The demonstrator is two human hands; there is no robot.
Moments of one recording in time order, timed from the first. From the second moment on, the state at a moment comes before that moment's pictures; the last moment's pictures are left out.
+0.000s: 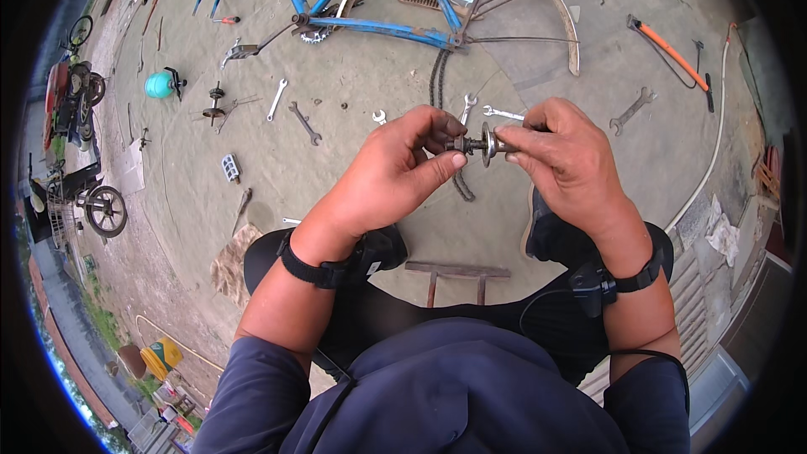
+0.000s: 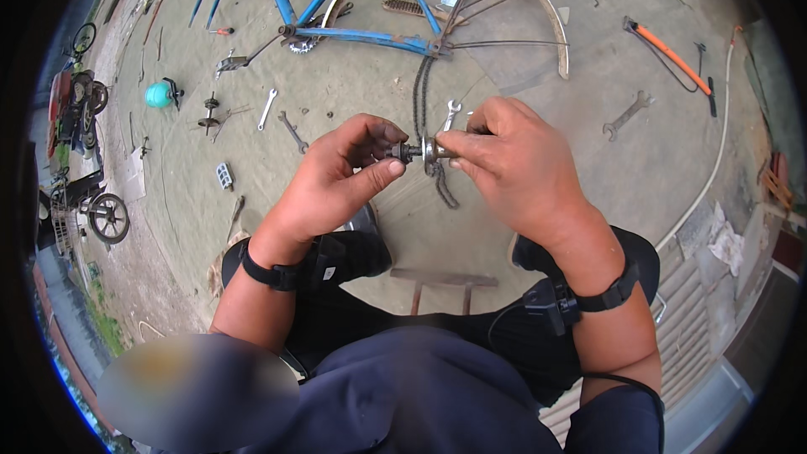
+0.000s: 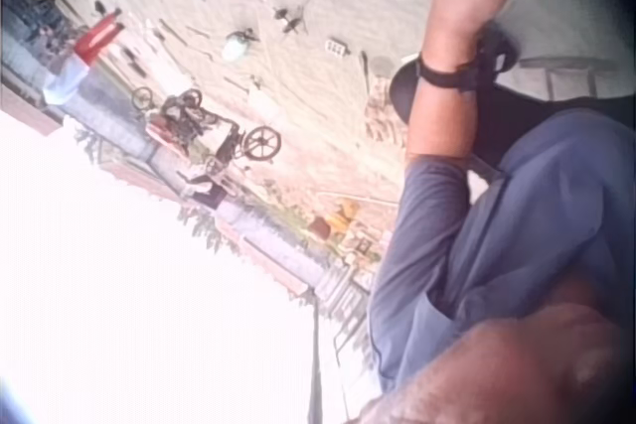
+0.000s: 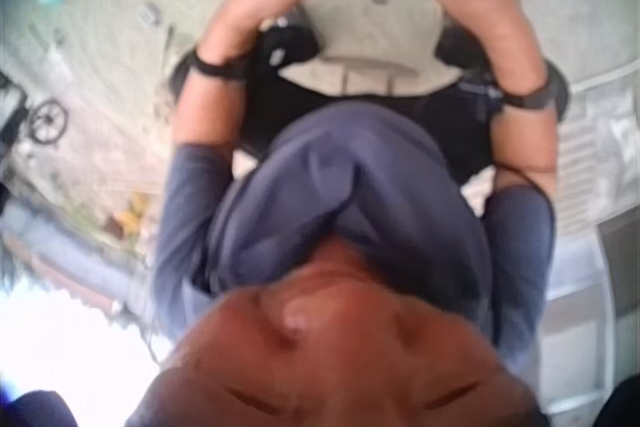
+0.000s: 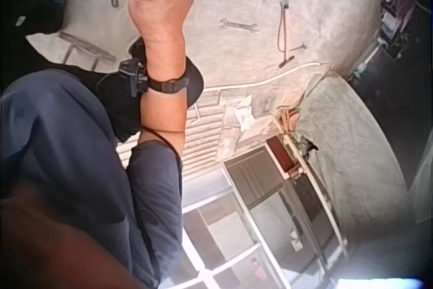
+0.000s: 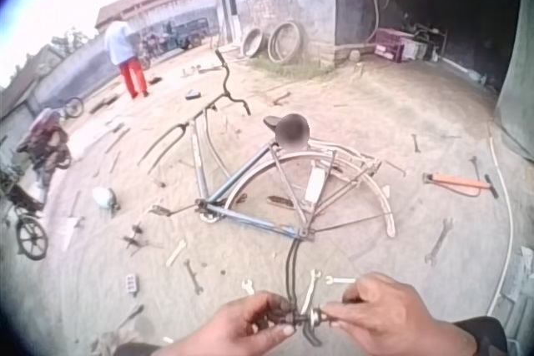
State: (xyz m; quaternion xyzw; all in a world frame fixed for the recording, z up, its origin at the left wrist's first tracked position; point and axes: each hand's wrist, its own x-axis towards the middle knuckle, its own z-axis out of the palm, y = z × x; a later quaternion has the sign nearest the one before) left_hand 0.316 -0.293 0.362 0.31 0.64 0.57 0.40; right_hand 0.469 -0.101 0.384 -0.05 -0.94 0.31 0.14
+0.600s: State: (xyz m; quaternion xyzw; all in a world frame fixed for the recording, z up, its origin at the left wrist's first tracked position) left_hand 0.300 -0.298 0.355 0.32 0.65 0.49 0.49; right_hand 0.469 -0.101 0.384 -0.05 -0.94 0.31 0.14
